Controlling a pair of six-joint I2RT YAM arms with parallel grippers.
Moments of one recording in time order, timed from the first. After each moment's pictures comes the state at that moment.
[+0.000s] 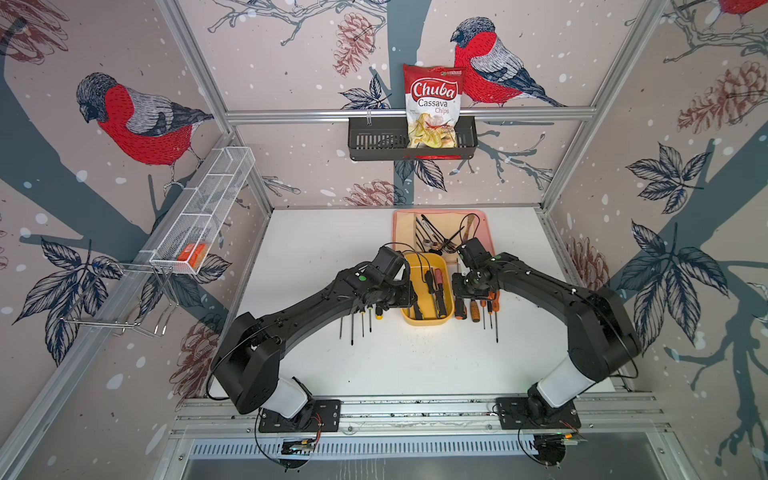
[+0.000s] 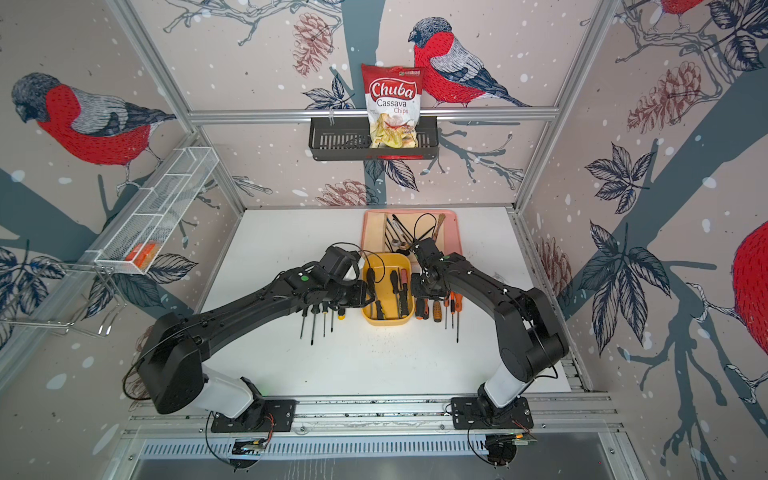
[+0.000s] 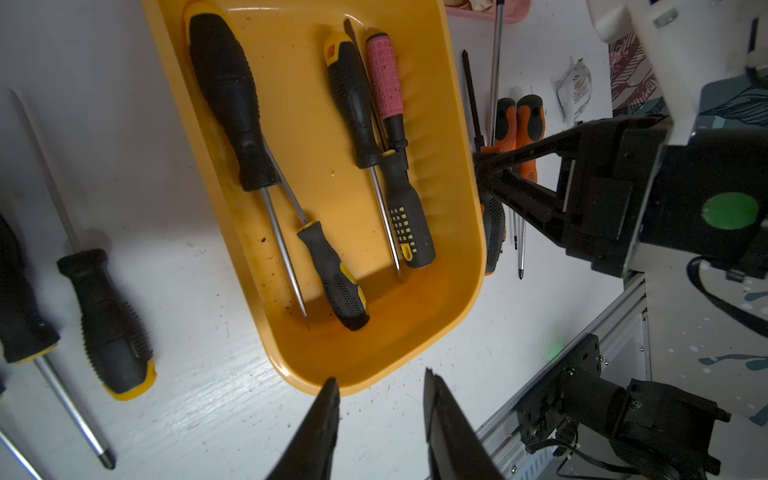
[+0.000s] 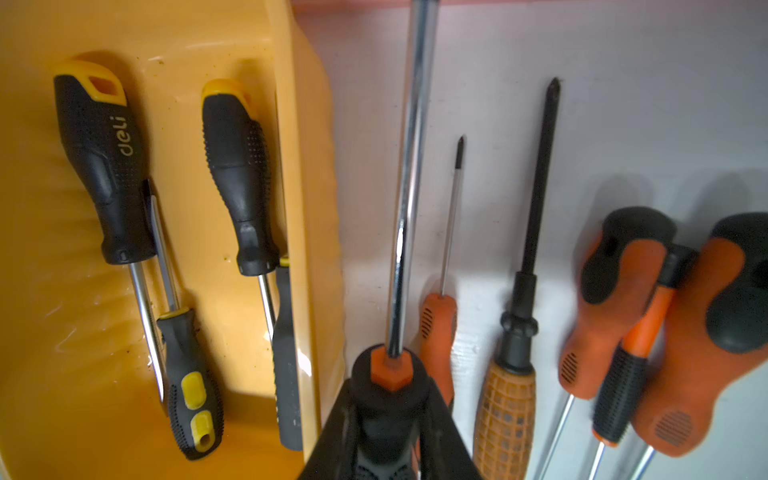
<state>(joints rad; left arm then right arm) -0.74 1.49 1.10 -0.54 0.26 -0.65 0.53 1.64 1.10 -0.68 -0.05 0.42</state>
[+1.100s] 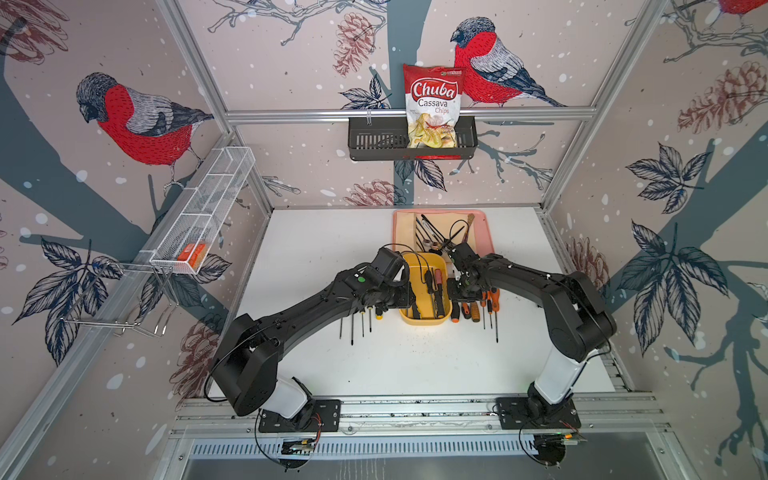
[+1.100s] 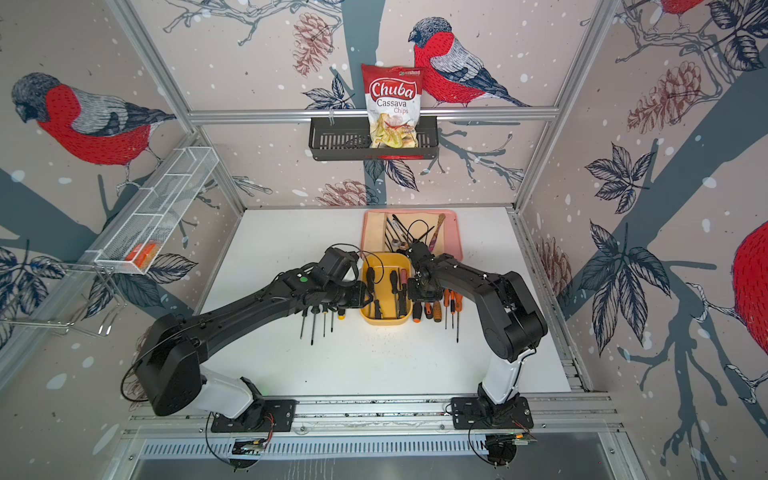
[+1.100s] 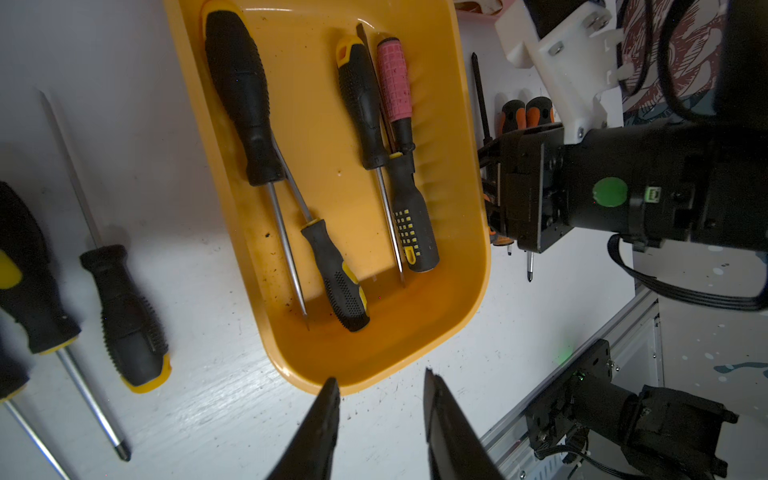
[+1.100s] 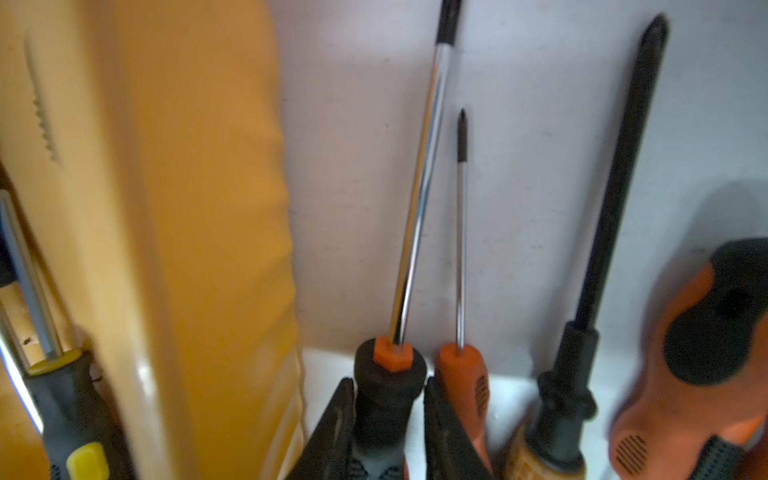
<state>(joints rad) -0.74 1.48 1.09 -0.55 0.23 -0.65 0.54 1.78 1.12 -0.66 -0.04 0.42</state>
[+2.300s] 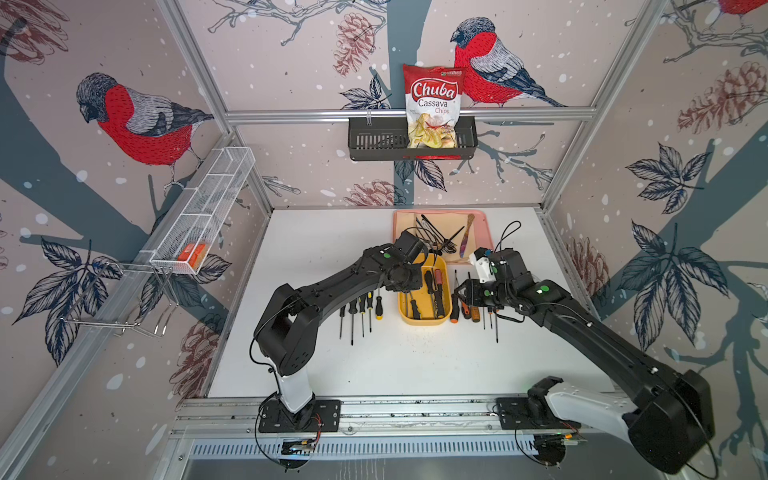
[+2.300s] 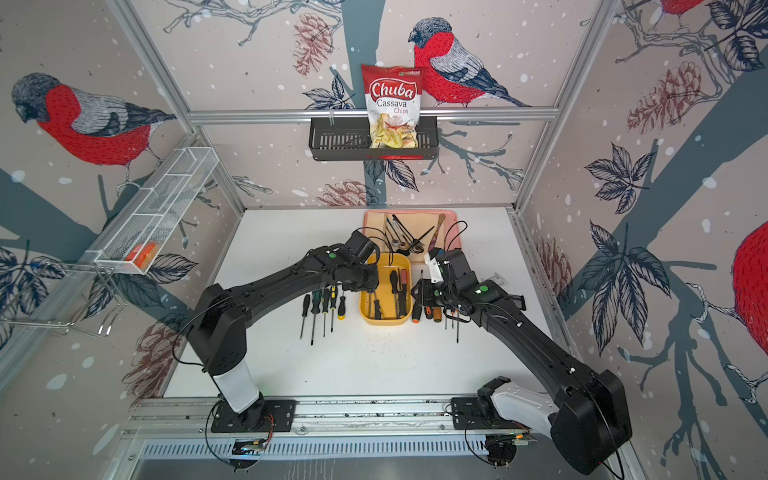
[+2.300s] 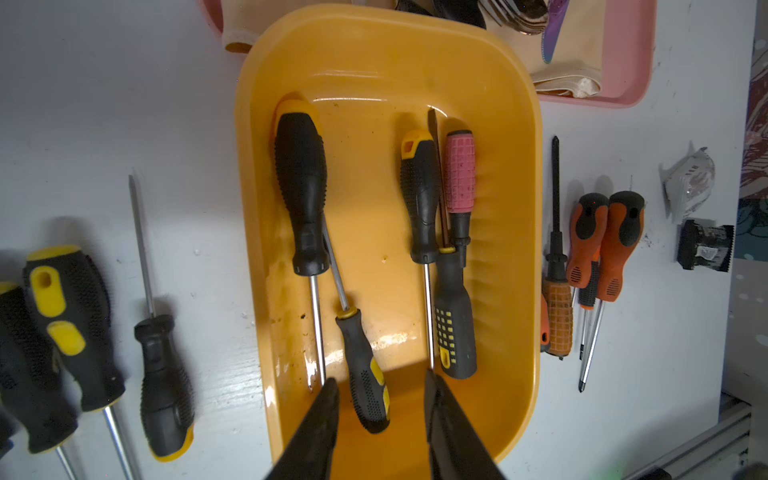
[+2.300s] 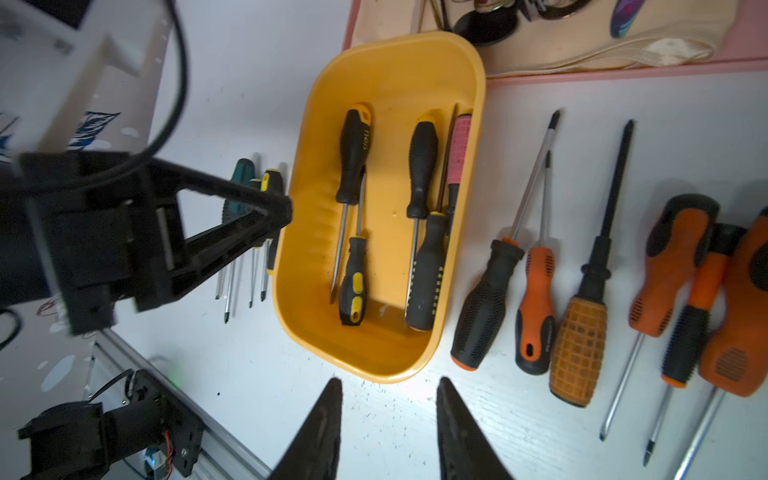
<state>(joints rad) -0.74 1.80 1.44 -0.72 0.03 -0.74 0.54 1.11 0.86 -0.58 -0.29 0.45</state>
